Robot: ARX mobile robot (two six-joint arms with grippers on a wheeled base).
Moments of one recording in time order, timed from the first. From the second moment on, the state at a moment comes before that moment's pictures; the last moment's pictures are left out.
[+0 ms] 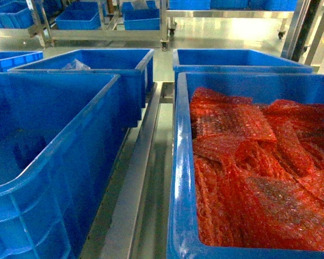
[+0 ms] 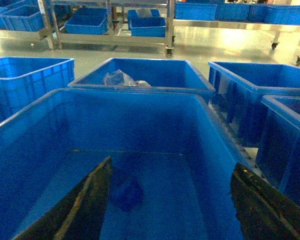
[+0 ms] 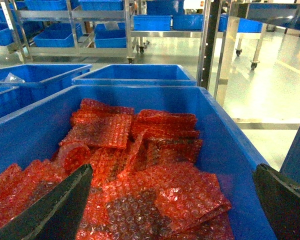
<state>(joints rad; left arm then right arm) -0.15 1.08 0.19 0.86 -0.15 -0.02 0.00 0.01 0.01 -0.01 0.00 0.00</state>
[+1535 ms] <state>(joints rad) 0.00 0.18 0.01 0.18 0.00 -0.01 0.00 0.01 0.01 -0.01 0.00 0.00</state>
